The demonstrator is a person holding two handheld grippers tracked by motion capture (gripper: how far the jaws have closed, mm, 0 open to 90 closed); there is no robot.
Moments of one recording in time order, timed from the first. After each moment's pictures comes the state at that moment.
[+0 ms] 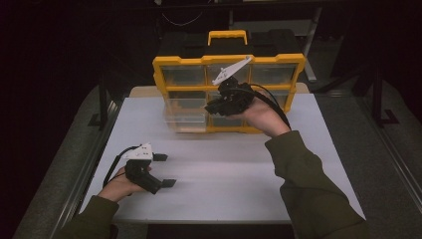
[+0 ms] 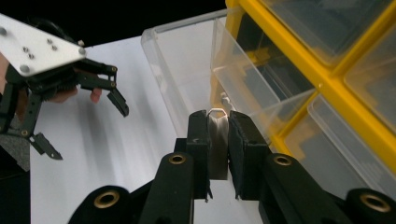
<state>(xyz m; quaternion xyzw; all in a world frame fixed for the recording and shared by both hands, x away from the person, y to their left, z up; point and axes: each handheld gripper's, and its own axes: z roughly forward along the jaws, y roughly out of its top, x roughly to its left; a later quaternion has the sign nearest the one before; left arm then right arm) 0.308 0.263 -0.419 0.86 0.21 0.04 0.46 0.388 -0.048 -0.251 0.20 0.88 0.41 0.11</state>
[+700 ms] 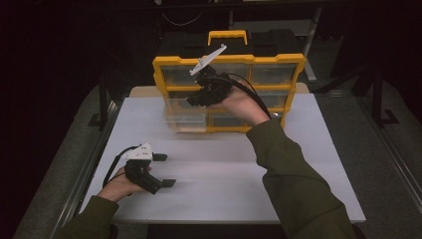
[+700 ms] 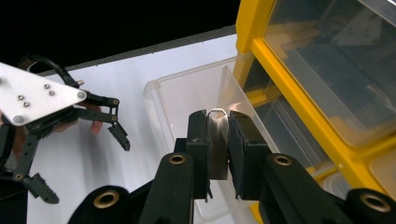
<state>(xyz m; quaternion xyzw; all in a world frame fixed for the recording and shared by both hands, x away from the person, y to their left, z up) 0.307 0.264 -0.418 0.86 0.21 0.04 0.46 0.409 -0.001 -0.237 0.19 0.89 0.41 0.10</state>
